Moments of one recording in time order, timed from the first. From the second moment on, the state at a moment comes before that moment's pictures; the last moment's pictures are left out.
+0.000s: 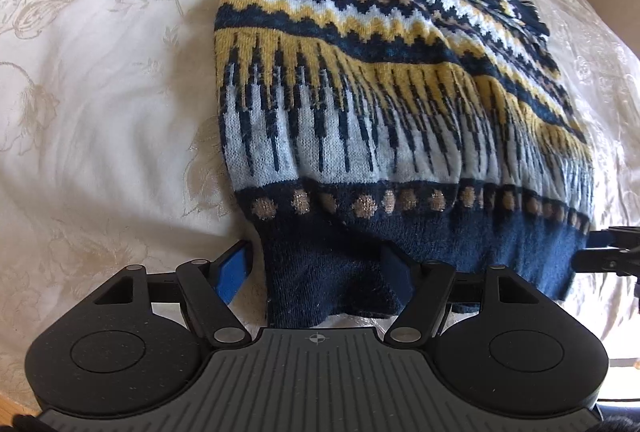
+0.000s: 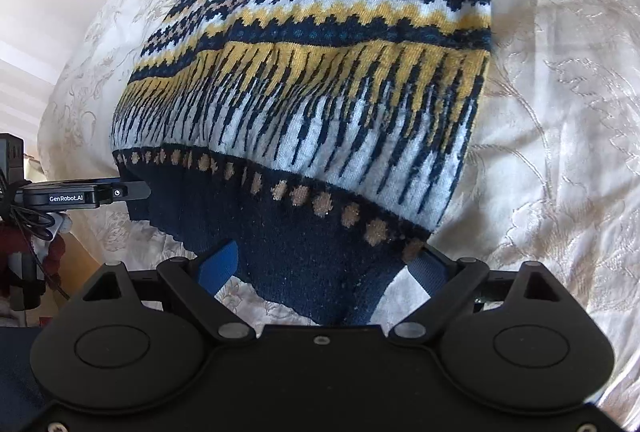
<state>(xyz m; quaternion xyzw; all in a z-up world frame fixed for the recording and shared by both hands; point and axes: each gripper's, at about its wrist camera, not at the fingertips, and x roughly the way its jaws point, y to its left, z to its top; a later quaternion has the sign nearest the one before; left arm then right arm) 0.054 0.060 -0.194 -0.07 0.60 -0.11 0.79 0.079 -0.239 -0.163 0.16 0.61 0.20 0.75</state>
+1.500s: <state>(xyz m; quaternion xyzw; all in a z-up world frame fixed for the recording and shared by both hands) 0.205 0.082 -0.036 -0.23 0.34 -0.17 0.90 0.225 -0.290 -0.039 0.30 0.37 0.13 0.87</state>
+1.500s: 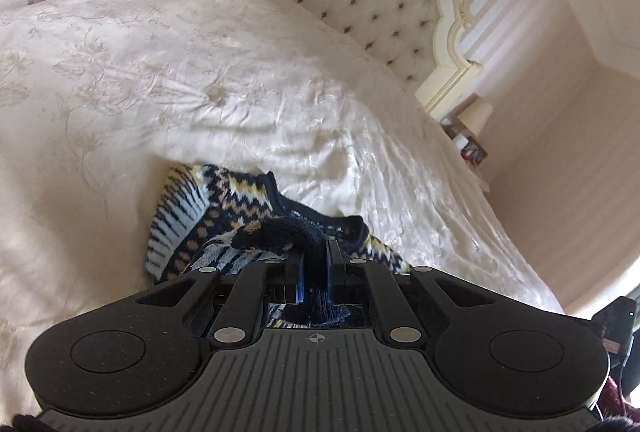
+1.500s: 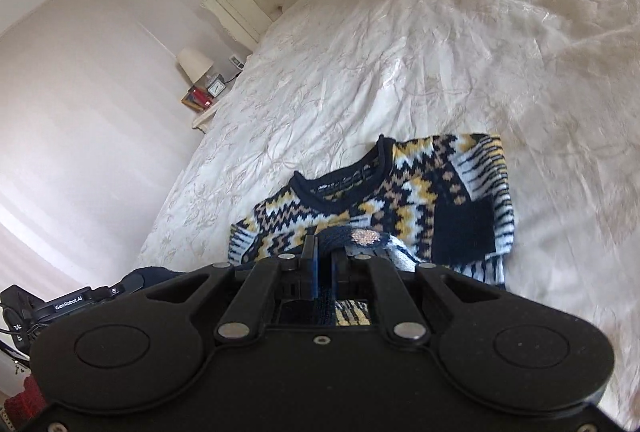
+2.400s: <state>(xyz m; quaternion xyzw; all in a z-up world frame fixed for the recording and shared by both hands) 0.376 0.072 -0.114 -0.17 0.41 -0.09 0.89 0.391 -0.303 -0.141 0.30 0.47 0.03 0.83</state>
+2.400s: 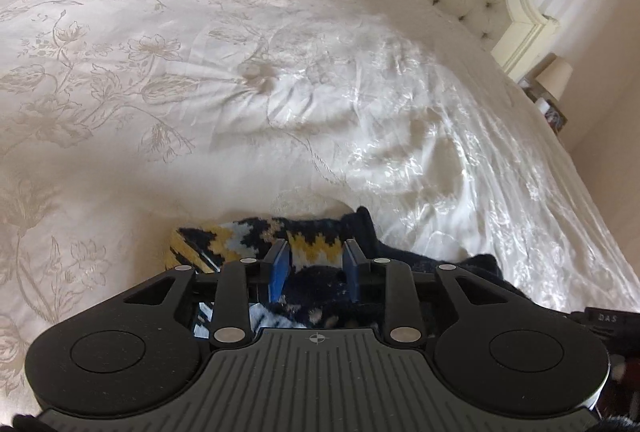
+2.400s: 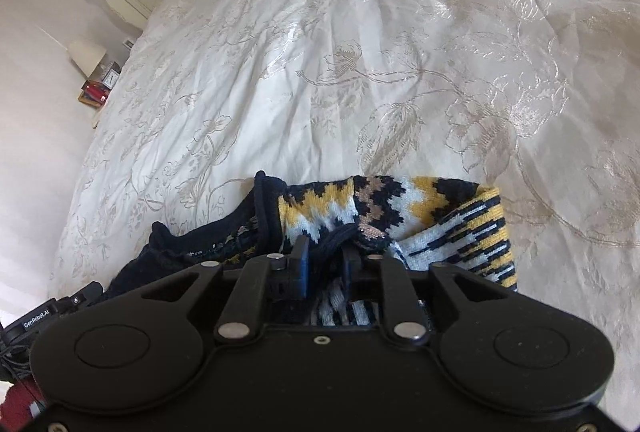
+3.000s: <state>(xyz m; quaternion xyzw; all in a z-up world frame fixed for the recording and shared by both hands) 0.314 0.021 -0.104 -0.04 0.45 -0.17 0.88 0.354 -0.239 -0.110 0.12 0.46 0.12 0.87</state>
